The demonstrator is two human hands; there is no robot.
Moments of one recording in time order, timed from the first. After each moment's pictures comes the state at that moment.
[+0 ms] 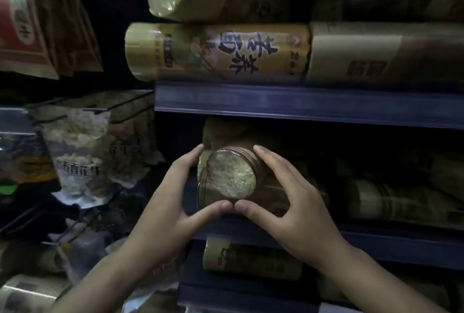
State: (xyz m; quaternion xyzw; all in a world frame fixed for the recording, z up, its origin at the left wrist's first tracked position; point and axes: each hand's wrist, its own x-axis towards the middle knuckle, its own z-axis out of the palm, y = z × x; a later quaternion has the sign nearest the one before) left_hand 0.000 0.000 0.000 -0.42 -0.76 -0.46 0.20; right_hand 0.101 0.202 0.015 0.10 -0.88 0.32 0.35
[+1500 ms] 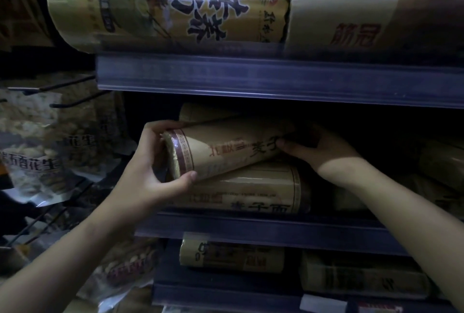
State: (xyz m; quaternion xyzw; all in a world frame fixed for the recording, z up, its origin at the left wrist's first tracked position) left_hand -0.047 0.029 0.004 -0.44 -0.66 -0.60 0.07; right_hand 0.060 0.329 0.042 -0.10 -0.87 0.42 0.25
